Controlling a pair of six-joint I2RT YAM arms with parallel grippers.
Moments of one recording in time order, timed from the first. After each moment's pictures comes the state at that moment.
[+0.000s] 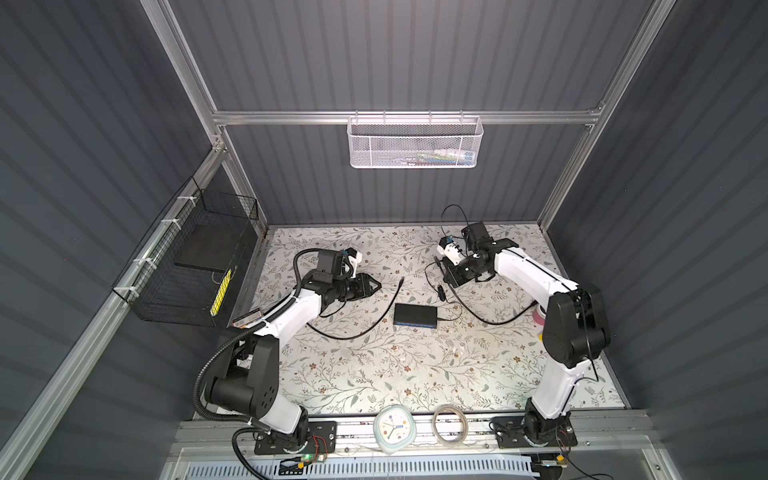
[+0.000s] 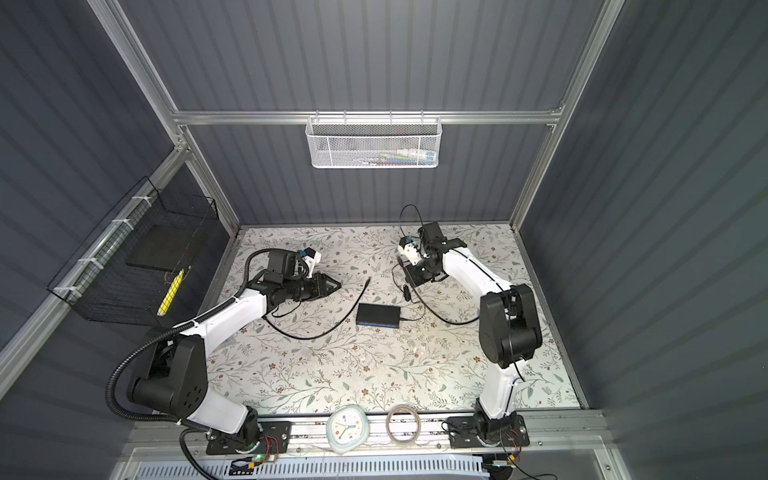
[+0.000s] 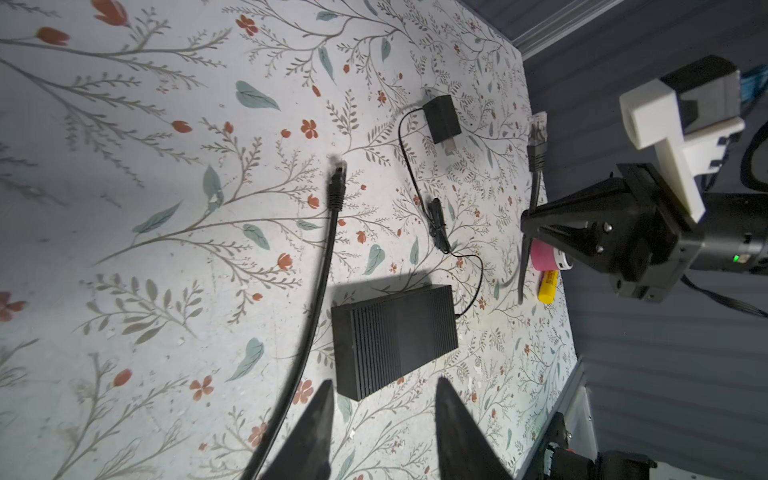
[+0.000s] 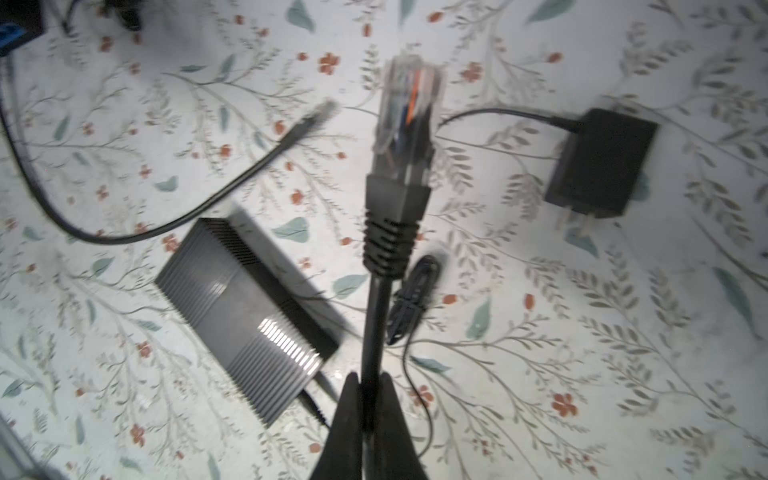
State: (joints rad) left arm -0.31 1.55 1.00 -0.20 0.60 -0.48; right arm 0.35 1.84 1.46 -0.76 -0.35 -0.20
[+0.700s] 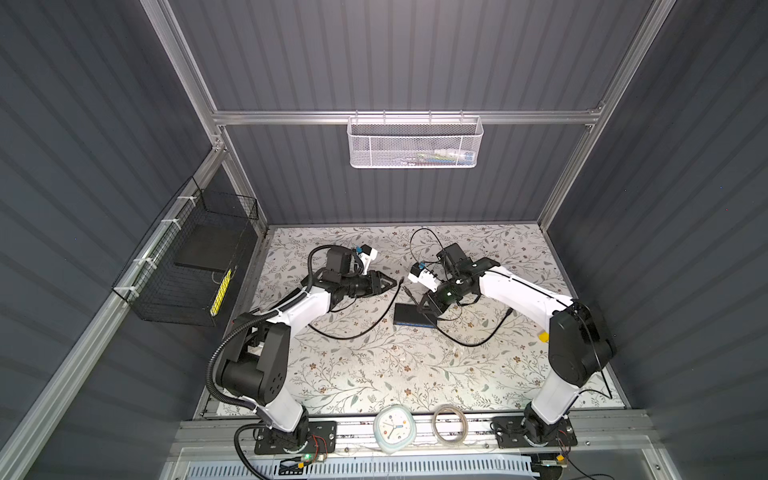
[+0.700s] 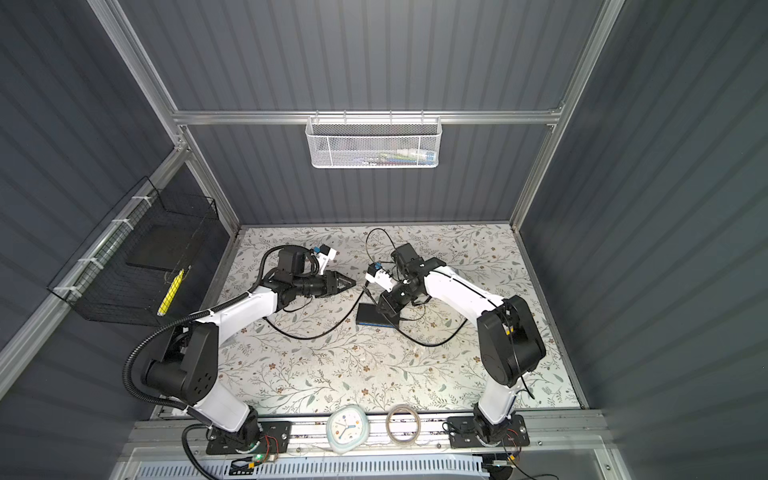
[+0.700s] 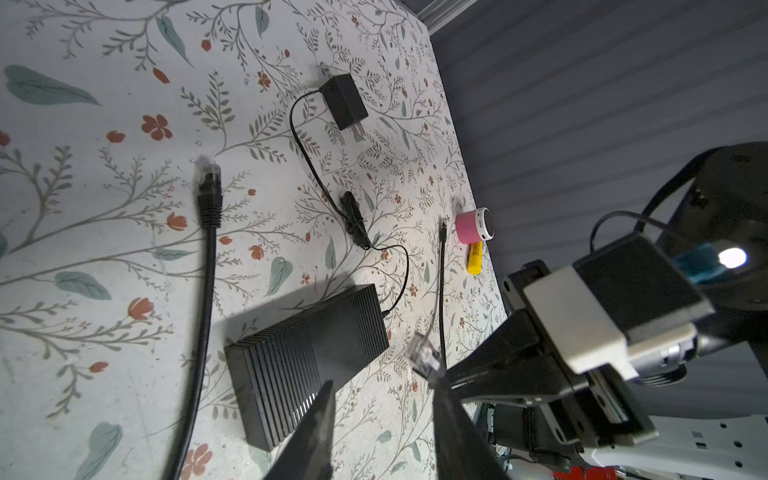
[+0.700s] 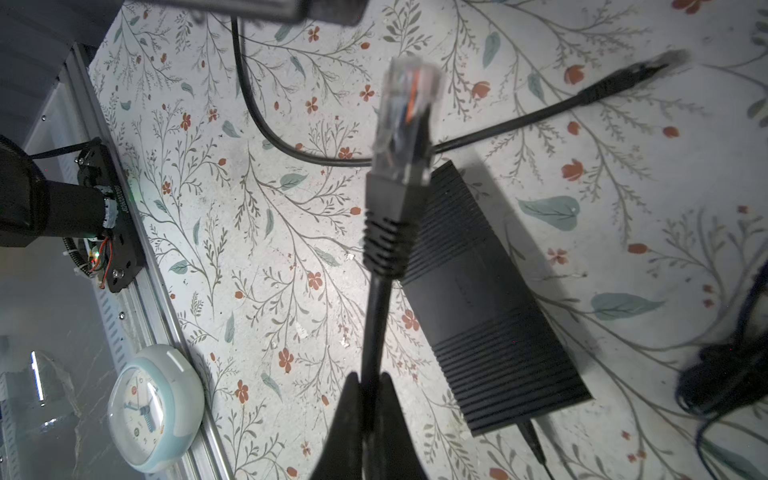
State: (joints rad) left arm -0.37 1.64 1.02 -0.03 0.79 -0.53; right arm 0.54 1.75 1.32 -0.74 -0.54 -0.21
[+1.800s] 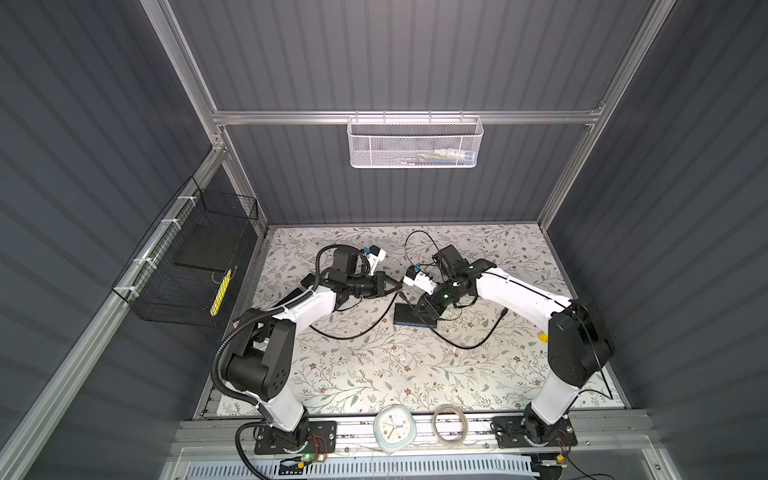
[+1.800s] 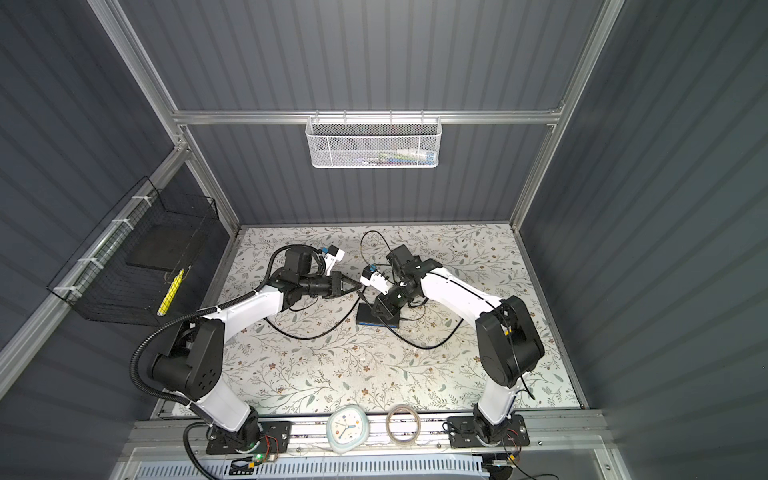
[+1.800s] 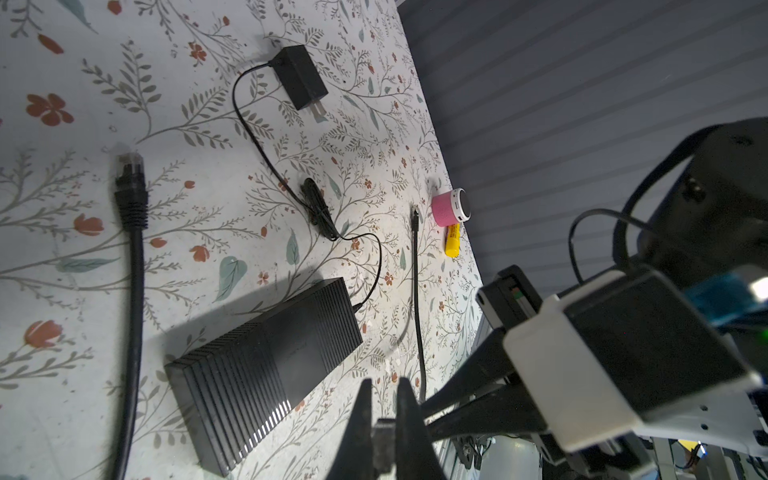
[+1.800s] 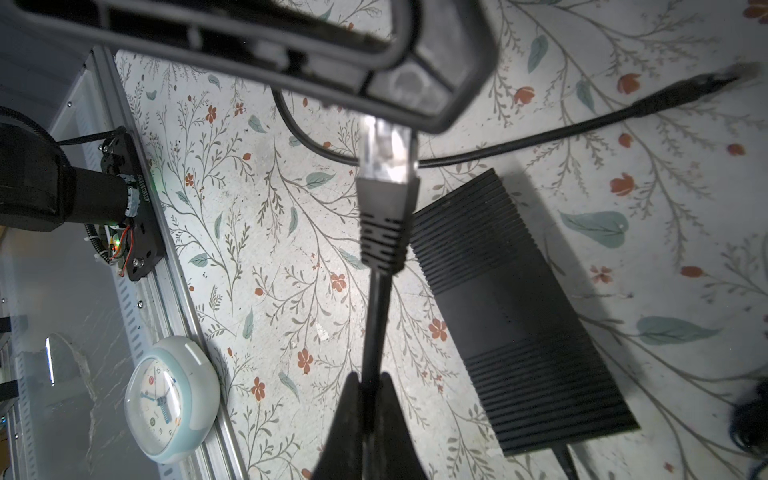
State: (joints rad) left arm -0.41 1.67 1.03 0.01 0.86 -0.54; right arm 0.58 1.75 1.32 -0.74 -0.56 -0.22
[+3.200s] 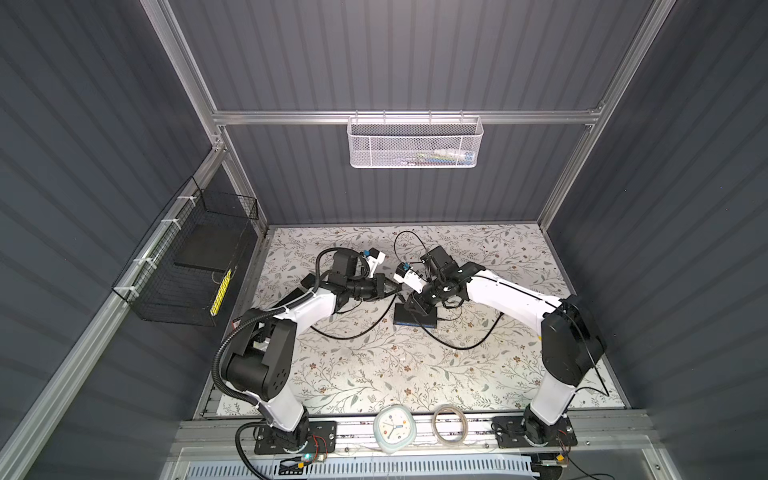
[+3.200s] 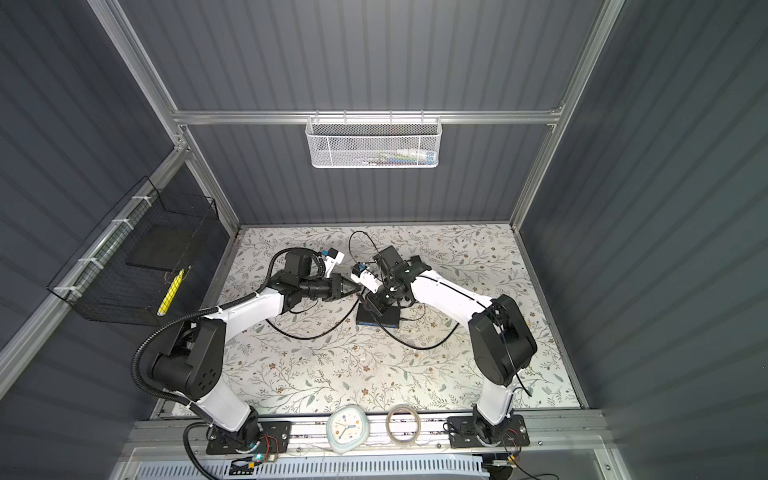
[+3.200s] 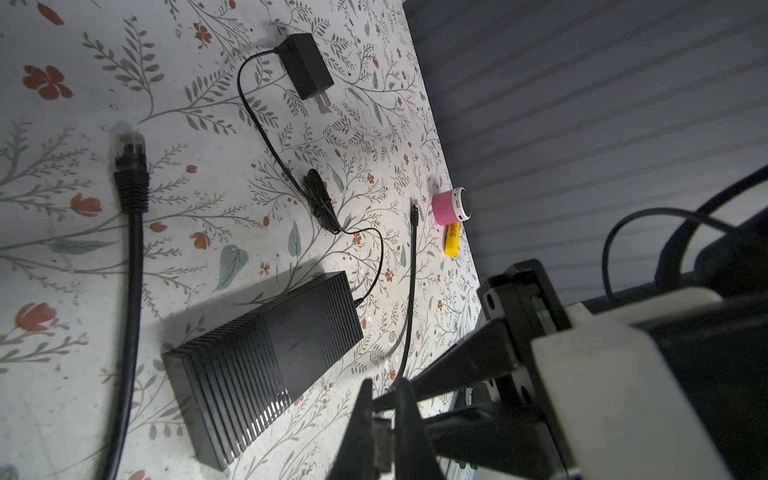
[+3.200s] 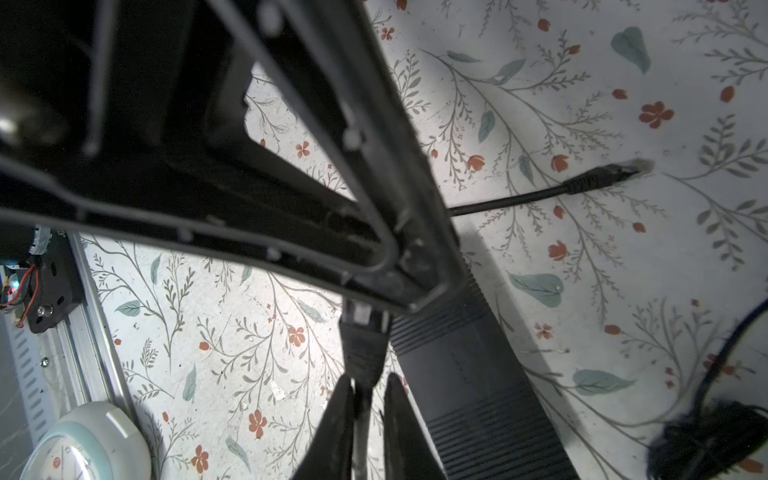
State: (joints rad) left arm -0.41 1.67 1.00 0.04 0.85 -0.57; right arm 0.65 1.79 1.35 -0.61 -0.39 -0.18
